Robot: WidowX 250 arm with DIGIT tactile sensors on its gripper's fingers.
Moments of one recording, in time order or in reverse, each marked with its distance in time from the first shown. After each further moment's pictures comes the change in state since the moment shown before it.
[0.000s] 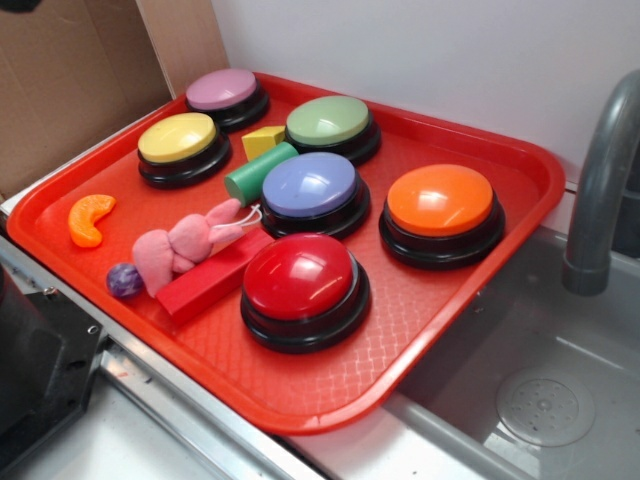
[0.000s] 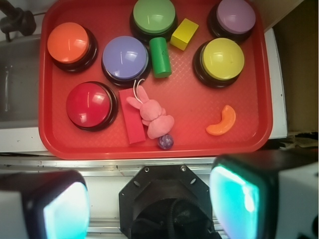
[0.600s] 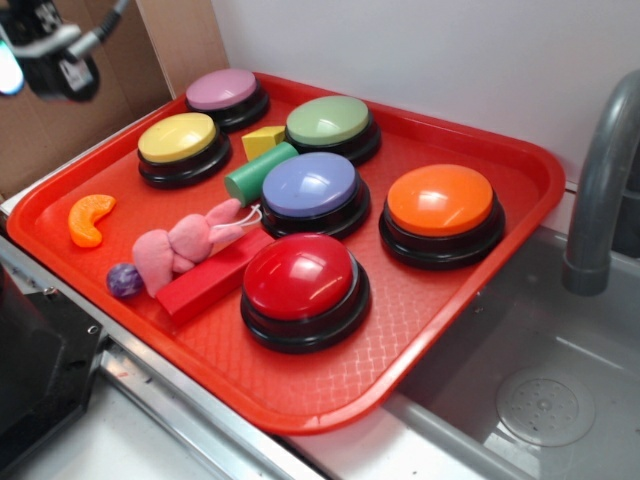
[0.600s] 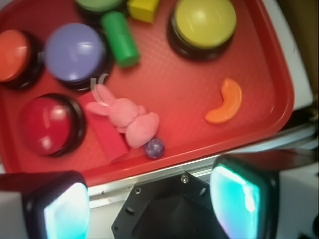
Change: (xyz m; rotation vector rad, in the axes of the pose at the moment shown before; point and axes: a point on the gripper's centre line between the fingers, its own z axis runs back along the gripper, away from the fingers) arm 0.010 0.045 -0.076 -0.072 0.030 0.306
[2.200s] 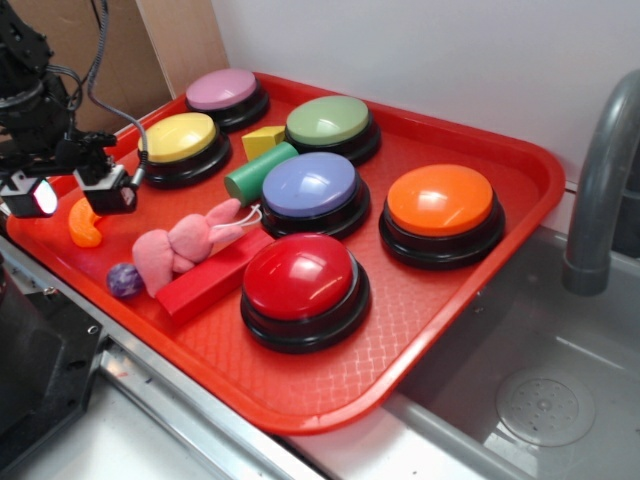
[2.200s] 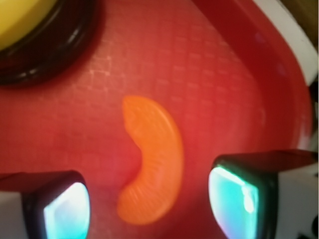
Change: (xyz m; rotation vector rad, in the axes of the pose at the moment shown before) arm 0.039 0.094 -0.116 0.127 -0.082 0.344
